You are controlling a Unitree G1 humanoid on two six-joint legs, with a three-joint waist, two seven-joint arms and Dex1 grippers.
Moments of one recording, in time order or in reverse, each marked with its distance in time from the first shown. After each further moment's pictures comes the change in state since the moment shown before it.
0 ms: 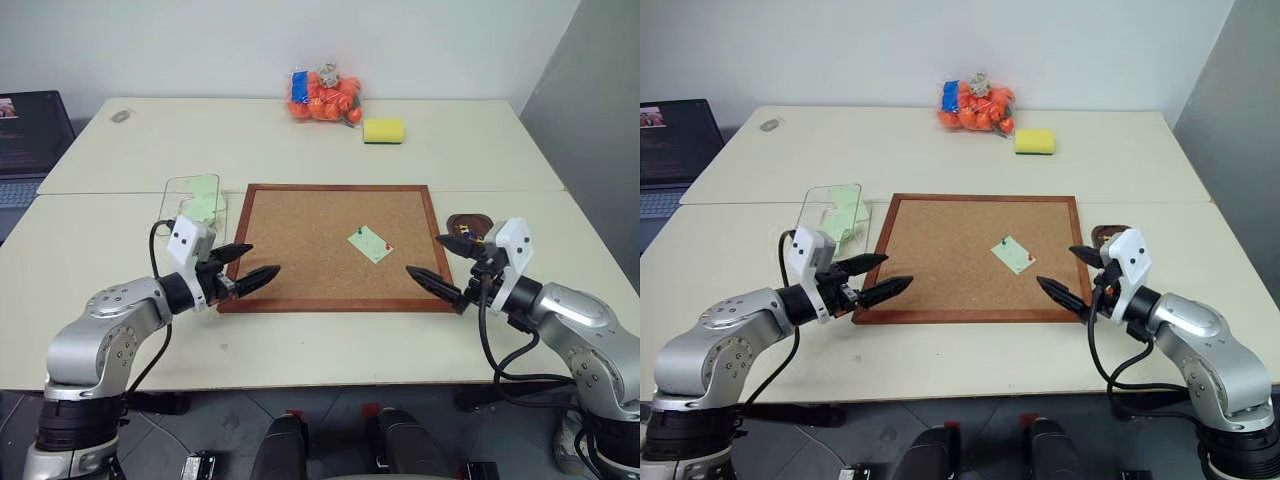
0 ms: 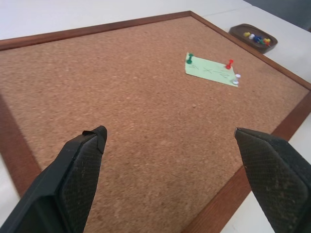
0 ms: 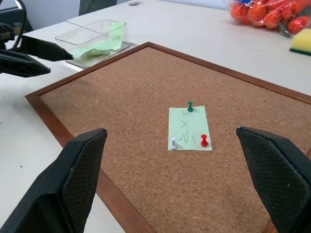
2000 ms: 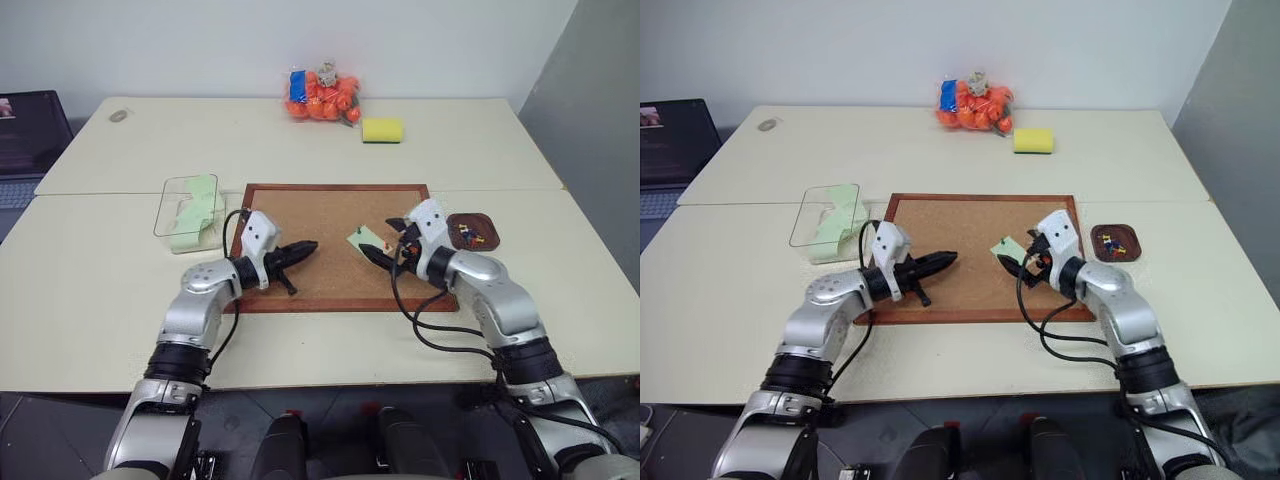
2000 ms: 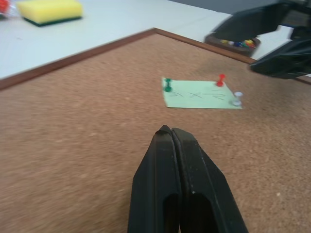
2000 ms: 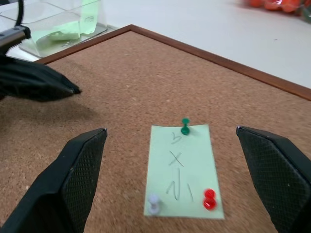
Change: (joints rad) left arm -0.276 -0.279 -0.255 0.577 0.296 -0.545 -0.139; right arm -0.411 0.292 0.262 0.634 -0.357 -0.227 -0.069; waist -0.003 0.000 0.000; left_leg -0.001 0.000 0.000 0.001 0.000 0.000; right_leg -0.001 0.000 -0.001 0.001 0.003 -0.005
